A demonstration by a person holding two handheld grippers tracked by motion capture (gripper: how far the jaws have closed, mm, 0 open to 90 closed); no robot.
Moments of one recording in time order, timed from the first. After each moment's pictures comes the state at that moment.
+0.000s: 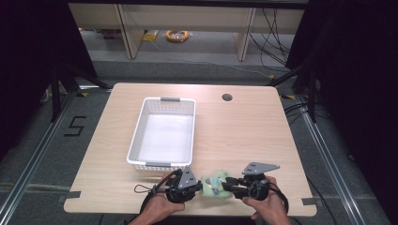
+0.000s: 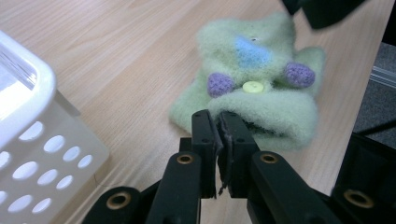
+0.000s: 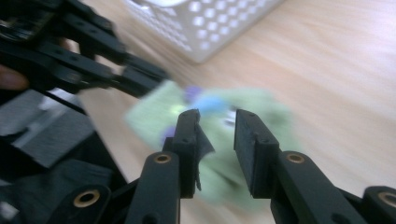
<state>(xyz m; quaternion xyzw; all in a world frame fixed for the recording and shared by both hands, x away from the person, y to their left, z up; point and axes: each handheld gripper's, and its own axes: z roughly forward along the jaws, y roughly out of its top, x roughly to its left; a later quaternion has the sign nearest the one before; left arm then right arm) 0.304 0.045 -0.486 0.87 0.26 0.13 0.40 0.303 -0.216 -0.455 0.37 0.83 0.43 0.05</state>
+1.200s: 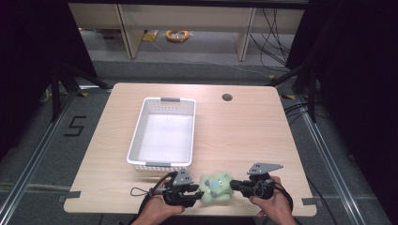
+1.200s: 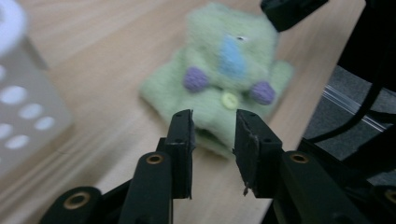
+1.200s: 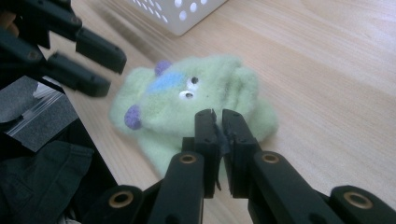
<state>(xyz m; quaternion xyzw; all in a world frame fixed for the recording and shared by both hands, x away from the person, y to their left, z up) 0.291 0.047 -0.487 0.85 0.32 0.03 0.41 0.308 -0.231 -0.471 0.38 0.83 0.40 0.03</state>
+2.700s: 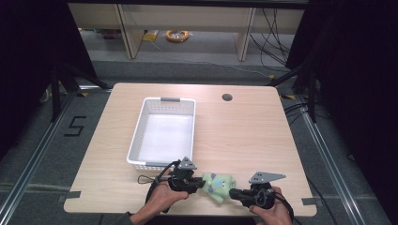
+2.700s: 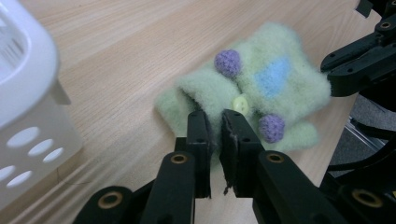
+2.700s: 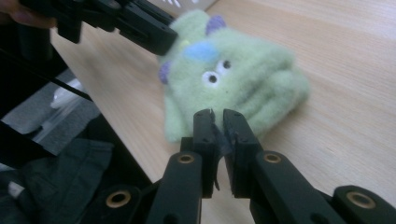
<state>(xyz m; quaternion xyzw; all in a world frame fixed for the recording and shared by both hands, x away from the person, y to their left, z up) 0.333 0.041 -0.488 0.84 0.36 0.01 0.41 0.286 -0.232 -0.485 0.41 0.81 0.42 0.00</state>
